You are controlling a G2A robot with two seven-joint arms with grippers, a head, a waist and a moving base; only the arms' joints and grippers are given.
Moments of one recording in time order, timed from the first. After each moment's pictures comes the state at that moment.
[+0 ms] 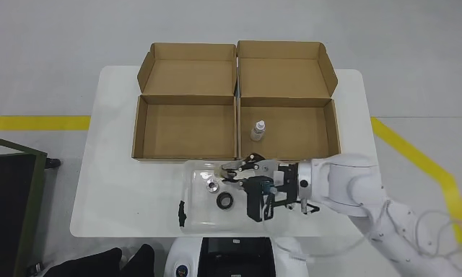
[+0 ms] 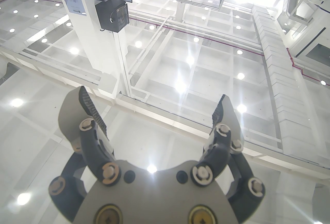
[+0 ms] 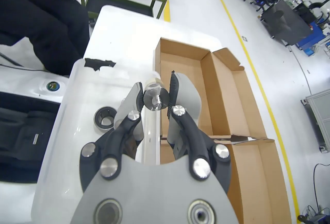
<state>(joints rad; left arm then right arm) -0.37 -0.34 -0.25 -1.16 3.07 0.41 0.06 -1.04 -0.98 1.02 -2.09 -1.25 -0.85 0.25</state>
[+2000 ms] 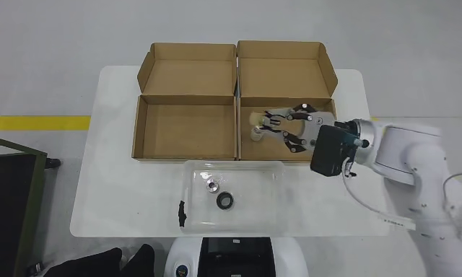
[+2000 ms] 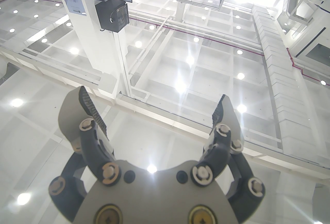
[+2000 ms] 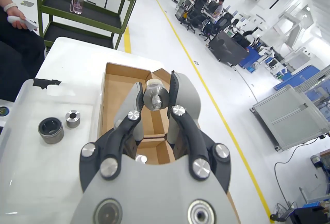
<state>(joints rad) -0.37 -0.34 -0.25 -1.16 3.07 0.41 0.06 -1.00 -0.96 1.29 -1.98 -1.22 -0.93 0.04</state>
